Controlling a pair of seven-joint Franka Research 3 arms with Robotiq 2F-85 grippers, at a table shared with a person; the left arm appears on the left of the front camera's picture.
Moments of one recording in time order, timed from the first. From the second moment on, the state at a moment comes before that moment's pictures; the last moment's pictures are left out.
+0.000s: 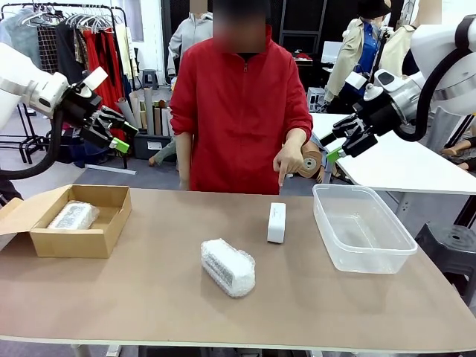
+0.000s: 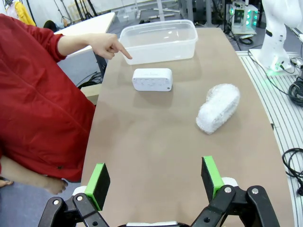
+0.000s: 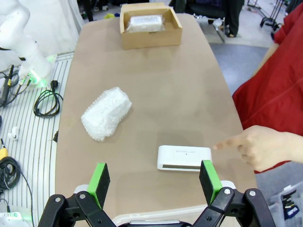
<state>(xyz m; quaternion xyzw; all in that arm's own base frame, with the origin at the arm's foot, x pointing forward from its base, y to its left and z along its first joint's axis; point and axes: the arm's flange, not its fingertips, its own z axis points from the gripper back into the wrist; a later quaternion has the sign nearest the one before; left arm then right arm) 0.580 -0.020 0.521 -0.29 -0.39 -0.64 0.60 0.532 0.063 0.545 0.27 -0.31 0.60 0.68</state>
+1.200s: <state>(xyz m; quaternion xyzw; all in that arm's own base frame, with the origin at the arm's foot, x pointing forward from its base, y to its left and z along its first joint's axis) 0.580 -0.020 0.521 -0.29 -0.39 -0.64 0.60 0.532 0.063 0.545 0.27 -0.31 0.60 0.68</state>
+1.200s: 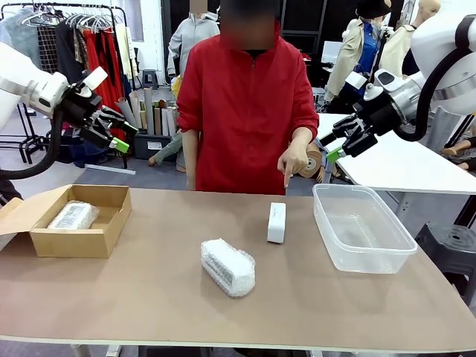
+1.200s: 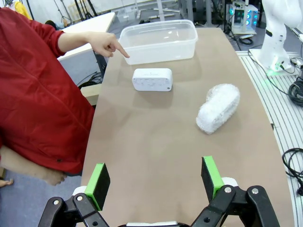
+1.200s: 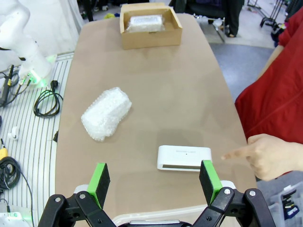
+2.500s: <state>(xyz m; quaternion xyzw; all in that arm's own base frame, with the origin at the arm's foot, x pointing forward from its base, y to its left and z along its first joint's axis) 0.580 -0.020 0.521 -0.29 -0.39 -0.64 0.60 0.520 0.132 0.563 0.22 -0.32 0.55 0.74</state>
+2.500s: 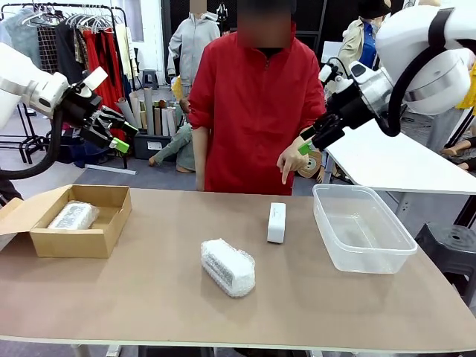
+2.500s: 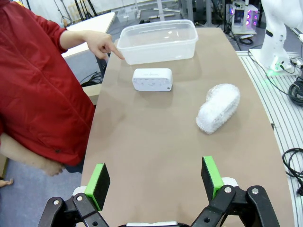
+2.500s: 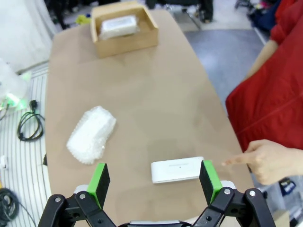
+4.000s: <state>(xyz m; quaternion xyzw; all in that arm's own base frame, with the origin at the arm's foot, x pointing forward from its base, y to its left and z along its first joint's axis) 0.580 -0.020 0.521 -0.29 -0.39 -0.64 0.60 0.510 0.169 0.561 0.08 -0.24 0.50 0.83</state>
